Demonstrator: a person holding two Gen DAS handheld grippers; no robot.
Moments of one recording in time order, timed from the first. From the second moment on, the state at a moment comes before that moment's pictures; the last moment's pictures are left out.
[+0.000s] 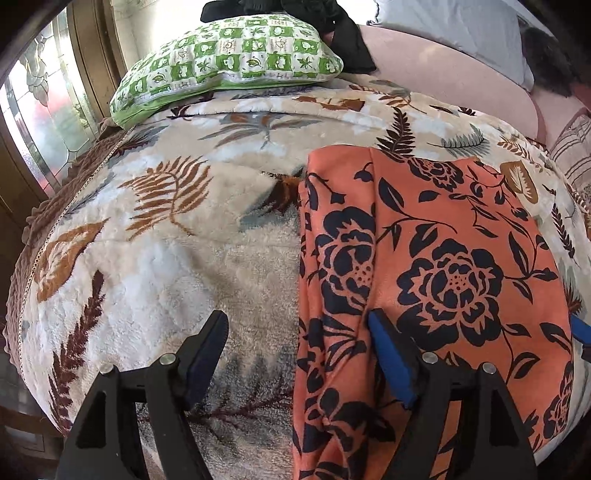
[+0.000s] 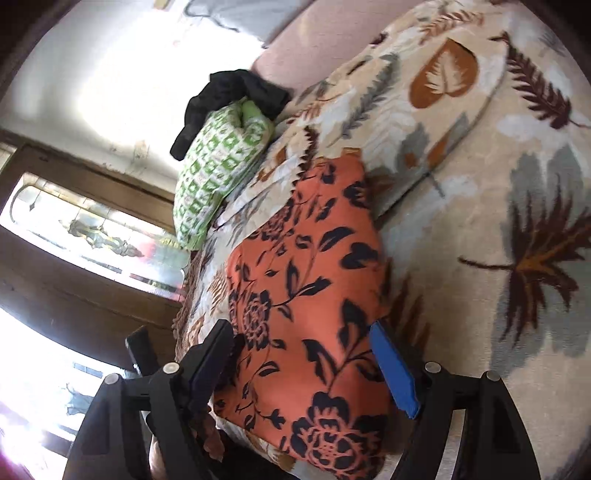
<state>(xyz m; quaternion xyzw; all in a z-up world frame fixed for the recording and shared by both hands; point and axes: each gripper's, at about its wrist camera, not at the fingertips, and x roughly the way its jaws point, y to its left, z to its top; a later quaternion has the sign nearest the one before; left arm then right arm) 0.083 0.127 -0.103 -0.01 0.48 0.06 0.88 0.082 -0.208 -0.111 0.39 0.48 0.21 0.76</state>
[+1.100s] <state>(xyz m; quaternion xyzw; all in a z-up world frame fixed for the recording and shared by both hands) 0.080 0.142 -0.114 -0.05 0.46 0.05 0.89 0.128 -0.168 -0.129 0.26 0.51 0.15 0.80</state>
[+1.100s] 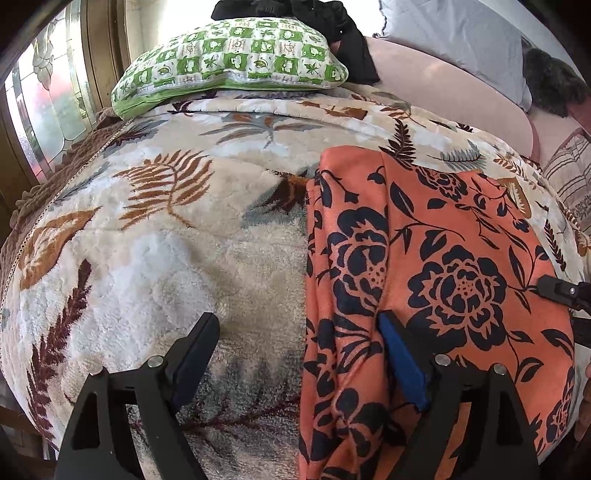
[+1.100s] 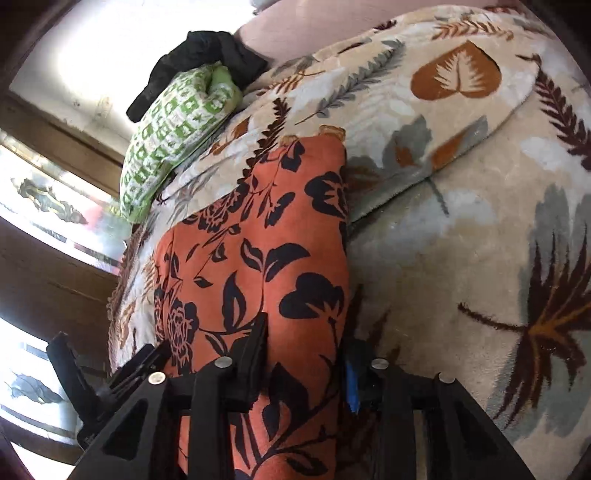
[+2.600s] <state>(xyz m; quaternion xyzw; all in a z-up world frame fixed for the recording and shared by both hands) 0.025 0.144 -0.117 -0.11 0.48 -0.01 0.87 0.134 -0.157 -0.088 0.37 0.49 0.26 0.75</state>
